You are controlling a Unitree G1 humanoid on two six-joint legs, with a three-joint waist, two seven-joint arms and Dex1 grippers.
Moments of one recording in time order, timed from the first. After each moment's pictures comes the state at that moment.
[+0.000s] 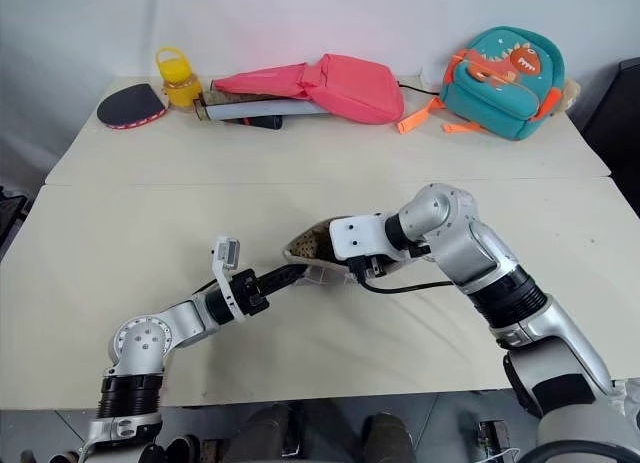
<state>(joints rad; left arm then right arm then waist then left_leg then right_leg) -0.30 0.25 0.20 -0.03 -1.04 1.06 -0.50 -0.88 -0.63 0.46 0.01 -0.15 0.30 1.32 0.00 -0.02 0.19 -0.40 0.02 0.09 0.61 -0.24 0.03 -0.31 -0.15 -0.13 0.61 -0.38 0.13</state>
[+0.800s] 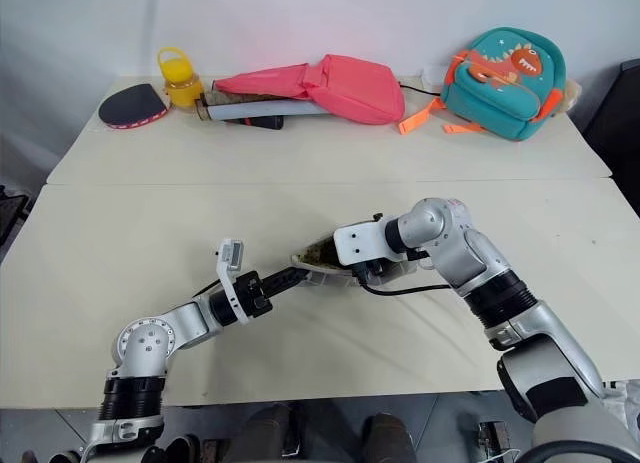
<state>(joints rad) -0.28 0.24 0.18 -0.05 -1.03 1.05 -0.48 -0.85 -0.61 0.49 0.19 -0.26 0.04 1.19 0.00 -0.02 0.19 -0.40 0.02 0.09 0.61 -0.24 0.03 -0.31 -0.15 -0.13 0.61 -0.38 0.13</state>
